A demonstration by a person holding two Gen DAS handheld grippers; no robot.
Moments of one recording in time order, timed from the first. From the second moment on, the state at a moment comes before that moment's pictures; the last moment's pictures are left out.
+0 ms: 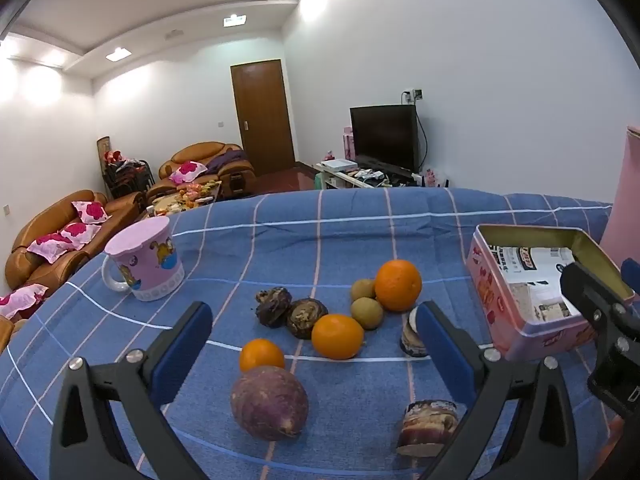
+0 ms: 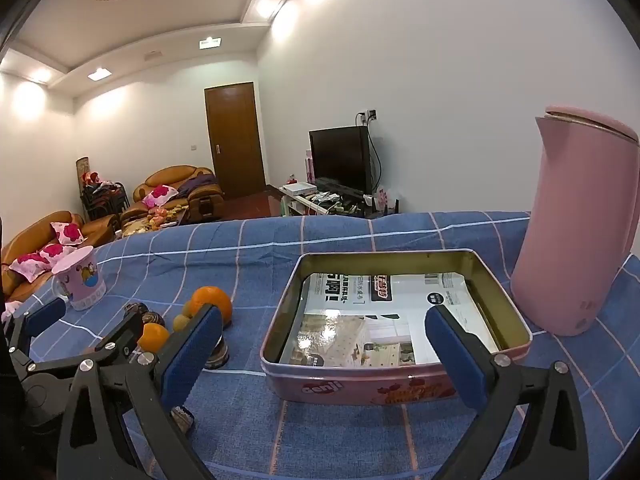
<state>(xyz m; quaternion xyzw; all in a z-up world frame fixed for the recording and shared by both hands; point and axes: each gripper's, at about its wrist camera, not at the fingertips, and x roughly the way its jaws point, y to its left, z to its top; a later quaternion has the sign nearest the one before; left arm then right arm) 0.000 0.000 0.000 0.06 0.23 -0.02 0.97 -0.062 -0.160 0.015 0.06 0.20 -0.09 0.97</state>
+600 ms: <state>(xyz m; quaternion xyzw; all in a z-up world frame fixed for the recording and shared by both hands) 0.000 -0.001 -0.003 0.05 0.24 -0.03 0.97 -0.060 -0.164 0.012 0.07 0.21 -0.09 0.97</state>
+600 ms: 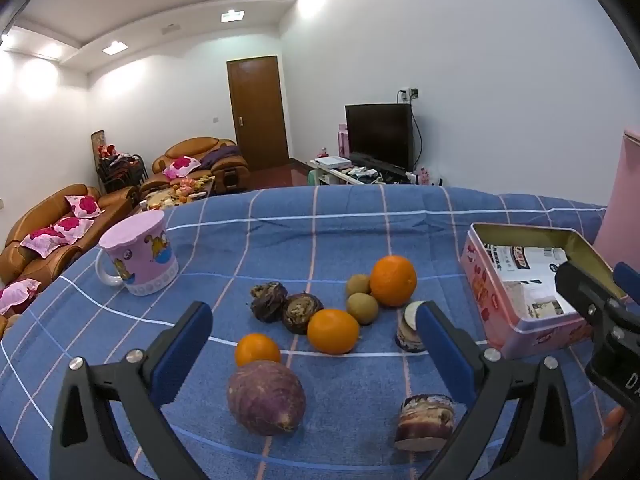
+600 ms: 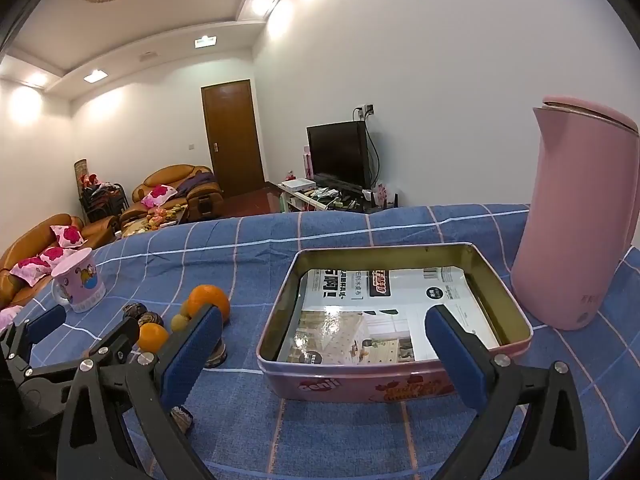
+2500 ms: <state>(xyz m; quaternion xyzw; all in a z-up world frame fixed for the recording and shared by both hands) -0.001 0.001 -0.004 0.05 0.24 -0.04 0.97 -0.058 -0.167 0.012 0.07 0.21 -0.09 0.97</state>
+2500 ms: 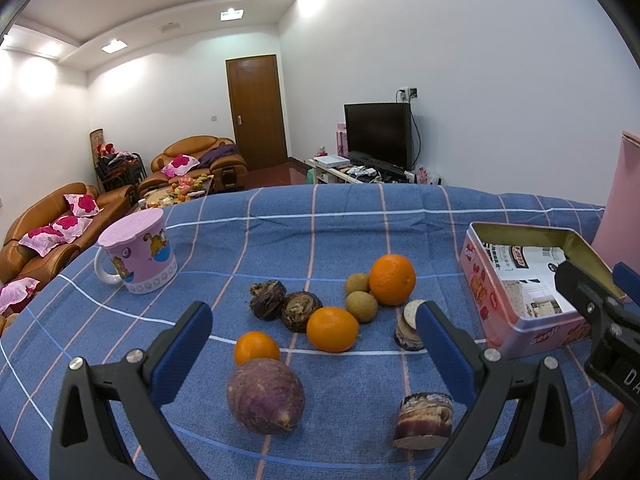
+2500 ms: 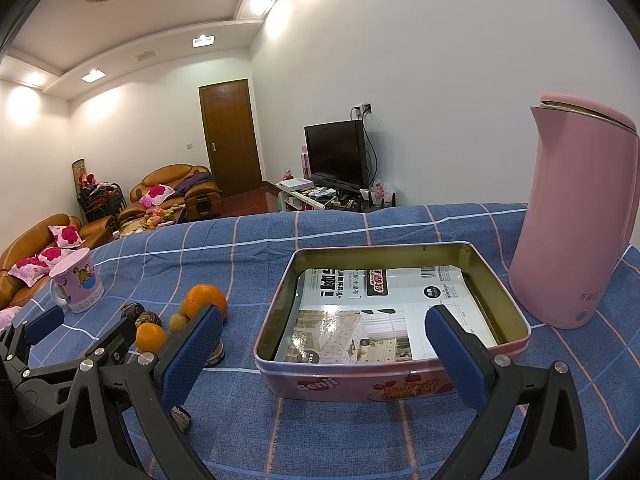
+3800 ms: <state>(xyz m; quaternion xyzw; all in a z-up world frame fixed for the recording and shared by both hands) 0.031 0.093 -0.003 0.02 0.33 -0.04 0.94 -0.034 -0.100 -0.015 0.03 0.33 0.13 0.94</state>
